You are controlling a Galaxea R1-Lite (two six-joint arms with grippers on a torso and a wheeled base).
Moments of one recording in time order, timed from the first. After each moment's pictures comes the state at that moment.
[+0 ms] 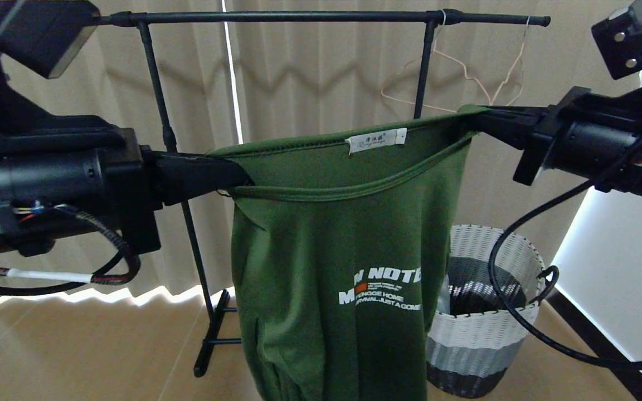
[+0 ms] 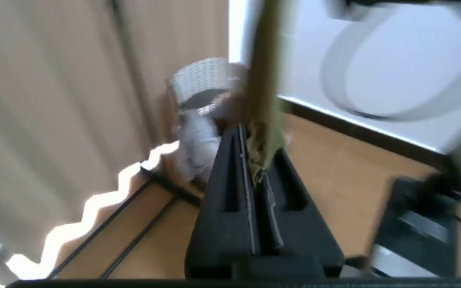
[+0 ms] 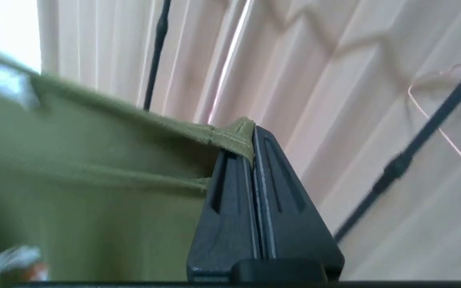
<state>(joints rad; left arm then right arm) -0.54 1.31 -1.03 -0.14 -0.44 0.02 0.38 1.49 -1.03 -0.51 0.31 -0.18</state>
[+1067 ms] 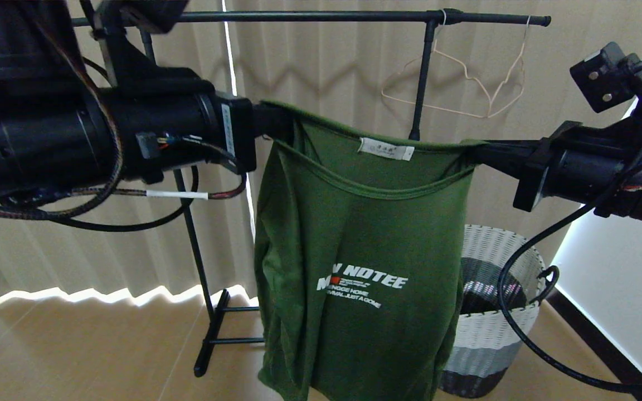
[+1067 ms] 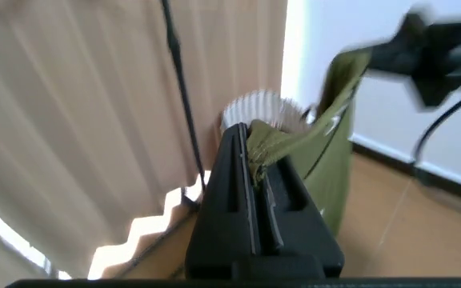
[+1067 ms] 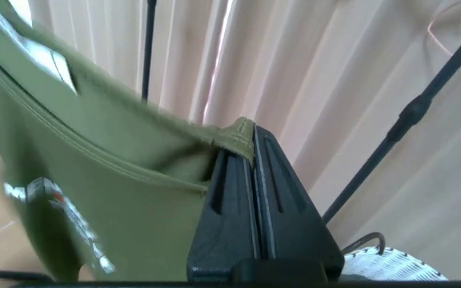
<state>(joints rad) -0.59 1.53 -1.22 -0.24 -0.21 0.05 0.36 1.47 -0.97 -0.42 0.29 -0.16</state>
